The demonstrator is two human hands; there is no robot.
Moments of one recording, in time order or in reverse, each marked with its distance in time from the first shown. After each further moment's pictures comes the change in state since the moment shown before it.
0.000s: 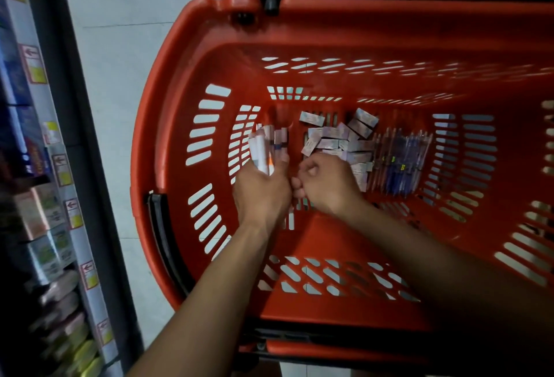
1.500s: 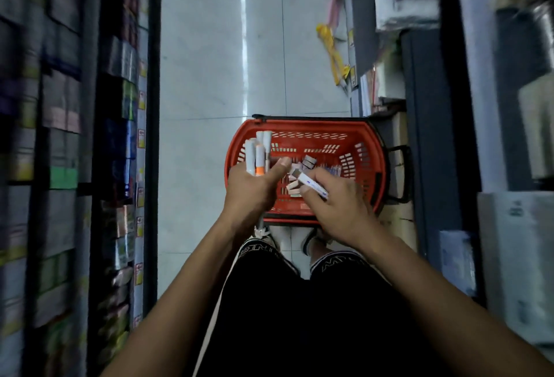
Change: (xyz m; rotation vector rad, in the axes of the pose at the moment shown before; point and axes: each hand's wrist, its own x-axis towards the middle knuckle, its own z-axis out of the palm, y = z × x) left_hand -0.391 0.149 -0.174 -0.335 -0.267 0.351; right_hand -0.432 -0.128 -0.221 -0.132 0.220 -0.622
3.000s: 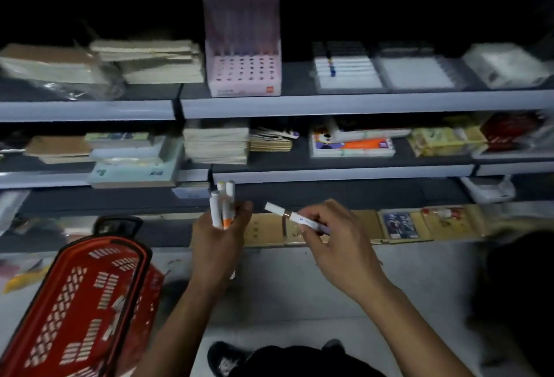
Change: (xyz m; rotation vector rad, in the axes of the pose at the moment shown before) left_hand -0.429 -0.192 0.053 0.718 -1.149 0.639; right_hand -0.620 -0.100 0.182 -0.004 1.528 0.726
